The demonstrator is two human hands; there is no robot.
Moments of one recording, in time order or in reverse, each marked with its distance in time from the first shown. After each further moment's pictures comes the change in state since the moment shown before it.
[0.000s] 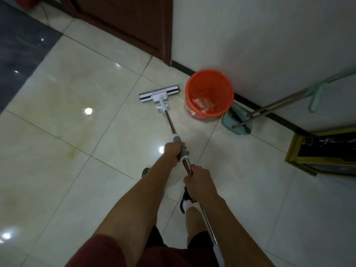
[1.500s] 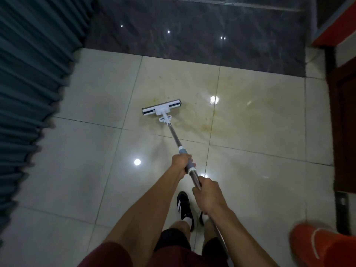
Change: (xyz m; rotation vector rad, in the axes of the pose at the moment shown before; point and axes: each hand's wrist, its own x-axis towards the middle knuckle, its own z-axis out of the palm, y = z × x) left_hand -0.081 -0.086 -0.571 -1.200 0.448 0.107; right_hand -0.143 -0.320 0.356 -0.896 -0.489 -0.724
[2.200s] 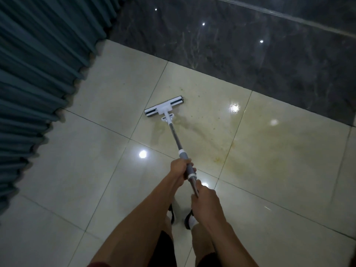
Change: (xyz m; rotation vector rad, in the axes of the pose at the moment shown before) left_hand 0.116 0.210 0.032 -0.271 0.100 -0.072; right_hand 0.206 -0.148 -0.091 -0.214 -0.113 -0.101
